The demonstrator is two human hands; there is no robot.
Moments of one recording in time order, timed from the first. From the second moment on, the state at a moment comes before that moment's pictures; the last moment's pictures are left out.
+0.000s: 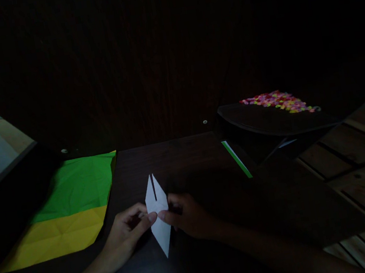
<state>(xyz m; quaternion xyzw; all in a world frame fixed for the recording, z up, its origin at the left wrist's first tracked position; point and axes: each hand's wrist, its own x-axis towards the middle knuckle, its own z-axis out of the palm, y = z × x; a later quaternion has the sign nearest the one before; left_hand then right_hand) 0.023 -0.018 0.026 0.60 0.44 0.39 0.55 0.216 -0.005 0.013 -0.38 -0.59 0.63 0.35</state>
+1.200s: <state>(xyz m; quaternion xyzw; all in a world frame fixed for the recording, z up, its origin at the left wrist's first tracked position) 0.019 -0.009 0.023 0.45 0.49 0.48 0.57 0.216 -0.004 0.024 -0.41 -0.65 0.56 0.31</state>
